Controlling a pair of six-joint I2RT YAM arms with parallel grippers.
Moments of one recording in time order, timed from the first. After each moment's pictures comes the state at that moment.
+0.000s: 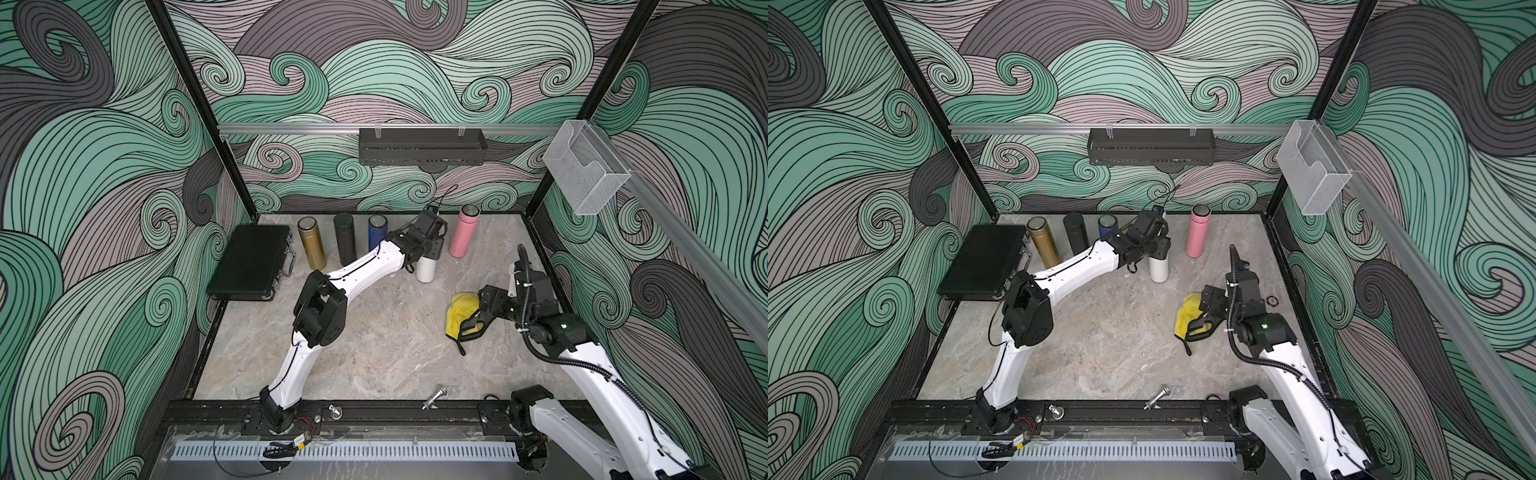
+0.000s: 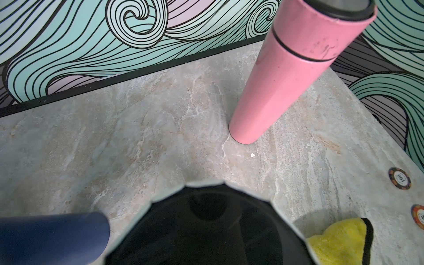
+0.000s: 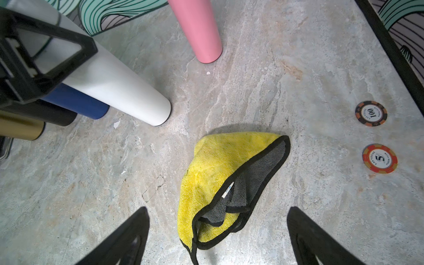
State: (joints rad) left arm -0.78 2.16 1.98 -0.54 -0.23 -0.29; right arm 0.25 0.87 0.78 -0.73 0.09 0.42
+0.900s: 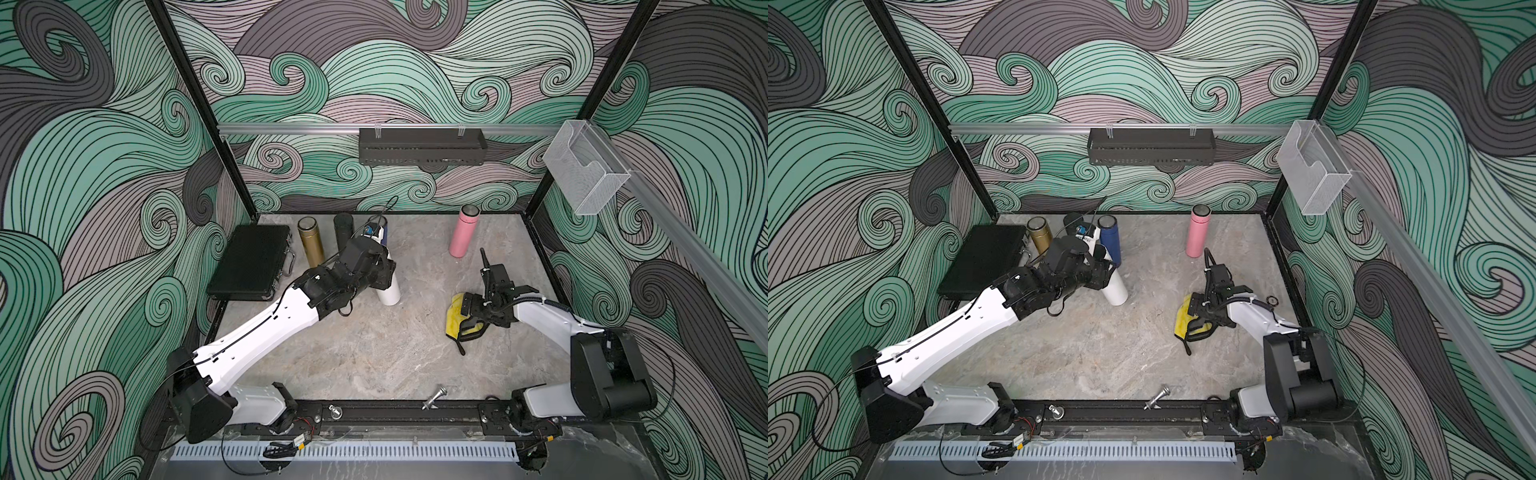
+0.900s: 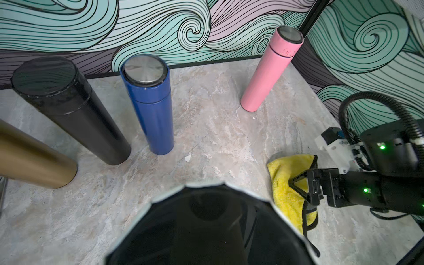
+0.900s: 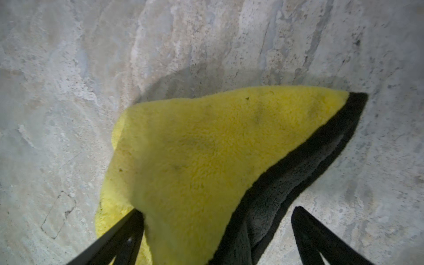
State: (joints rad) left arm -0.79 1.30 1.25 -0.59 -0.27 -0.40; right arm 0.21 1.45 0.74 -0.54 0.02 0.45
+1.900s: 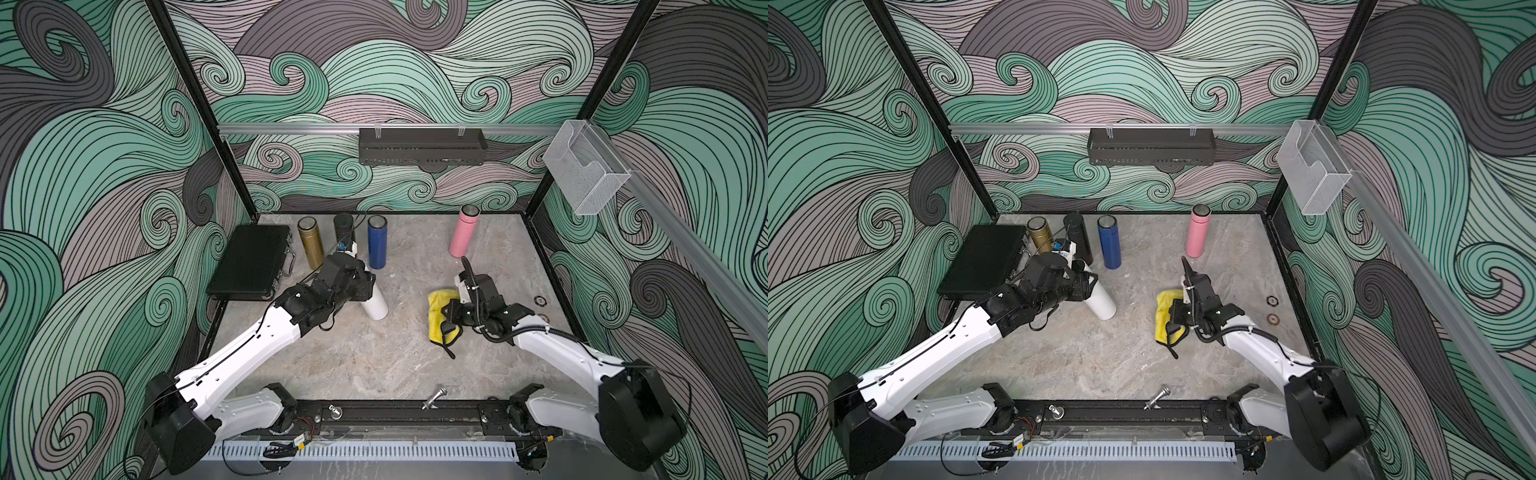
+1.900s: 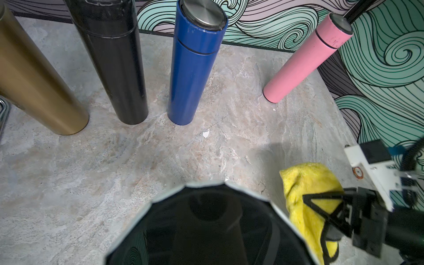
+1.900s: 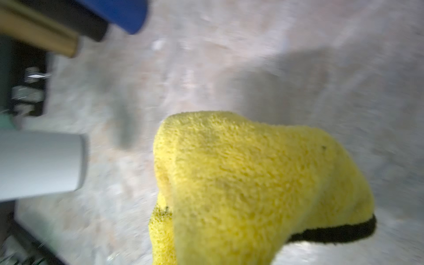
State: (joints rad) left arm -0.68 1.14 1.01 -0.52 -0.19 -0.54; right arm 0.55 1.16 0.63 -0.28 -0.20 0.54
